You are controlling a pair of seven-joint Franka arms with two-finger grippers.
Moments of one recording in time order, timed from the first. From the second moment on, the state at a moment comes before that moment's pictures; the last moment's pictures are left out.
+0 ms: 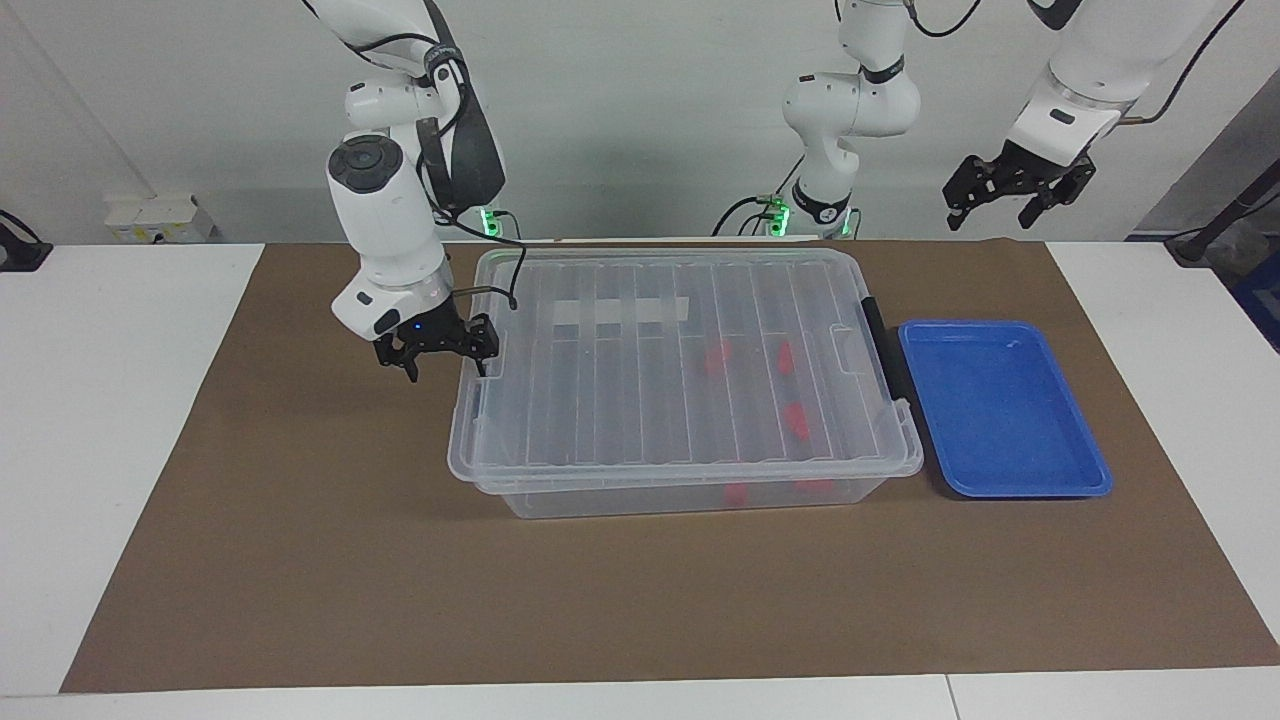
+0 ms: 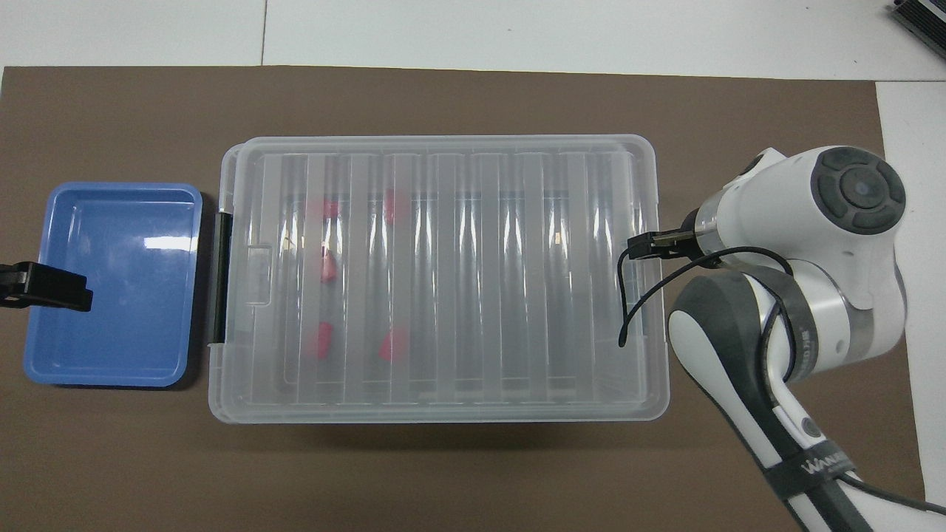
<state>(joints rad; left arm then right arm) -0.18 -0.13 0.12 -1.65 0.03 1.43 0.00 0.26 0.07 -0.05 -1.93 0.00 2.06 0.15</state>
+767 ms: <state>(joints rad) -0.18 -0.13 0.12 -1.65 0.03 1.43 0.00 0.23 0.07 -0.05 -1.94 -0.01 2.06 0.14</state>
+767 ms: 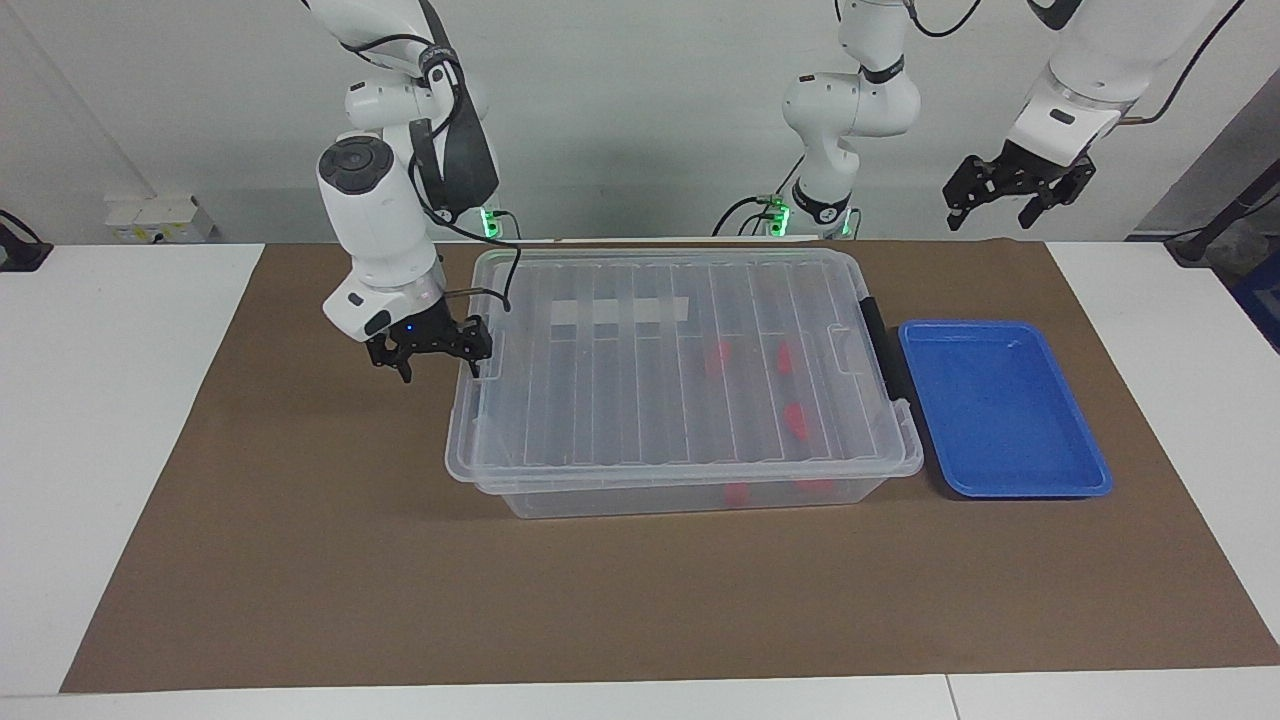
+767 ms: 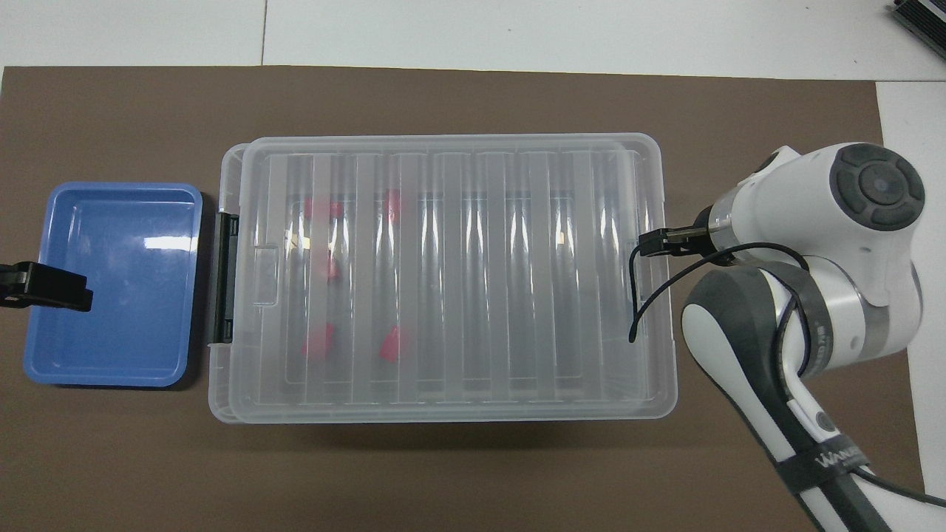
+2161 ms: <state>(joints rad) -0.18 -0.13 0.12 -1.65 0.03 1.43 0.00 0.11 0.05 -0.06 -1.94 -0.02 2.03 0.09</state>
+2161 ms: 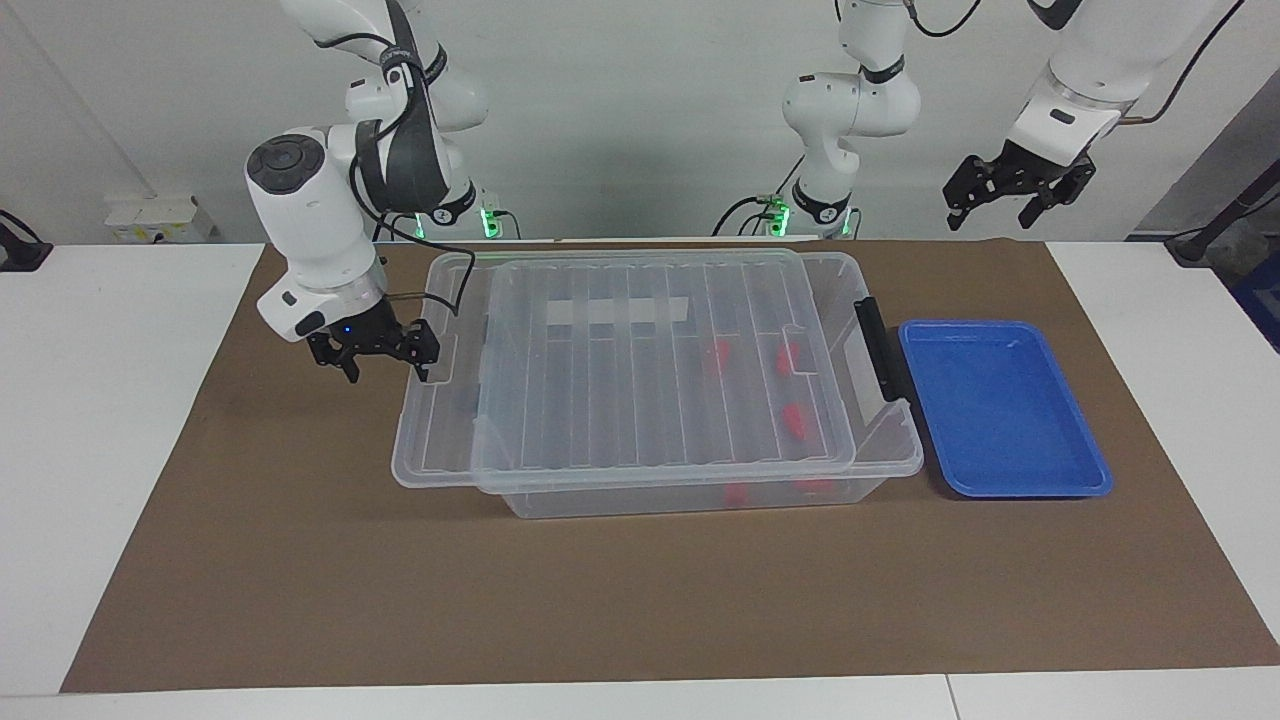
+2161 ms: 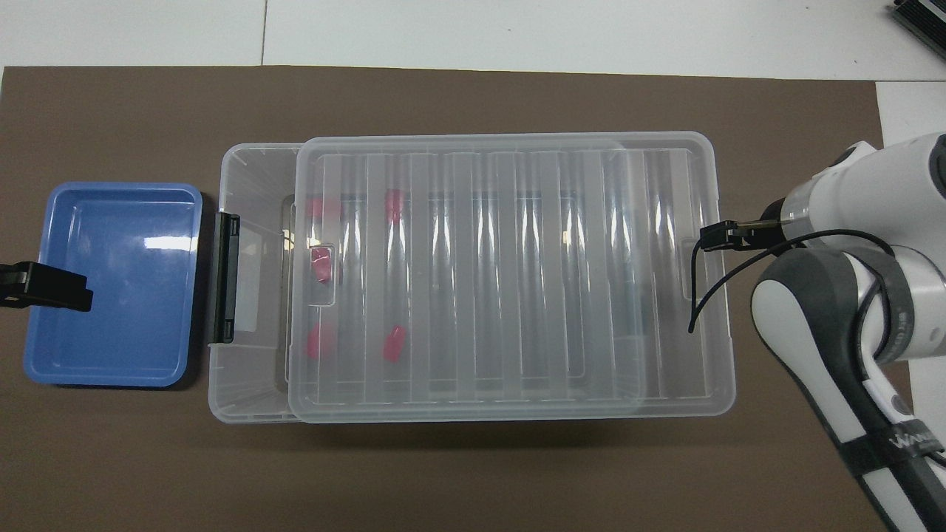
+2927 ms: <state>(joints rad) -0.18 -0.13 0.12 -1.65 0.03 1.43 0.00 0.05 0.05 -0.06 -1.94 -0.03 2.02 0.02</state>
